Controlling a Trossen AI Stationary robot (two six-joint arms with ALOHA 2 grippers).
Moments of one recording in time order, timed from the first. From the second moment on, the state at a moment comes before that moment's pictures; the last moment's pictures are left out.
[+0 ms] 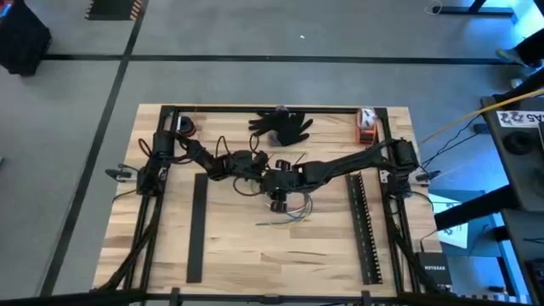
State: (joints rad) left arm 0.16 2.08 0.74 1.06 0.21 -0.56; right arm 0.09 1.93 1.28 -0.34 0.15 0.13
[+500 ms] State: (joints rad) left arm 0.17 2.08 0.75 1.05 0.22 -0.53; right arm 0.09 2.01 1.28 -0.32 0.21 0.14
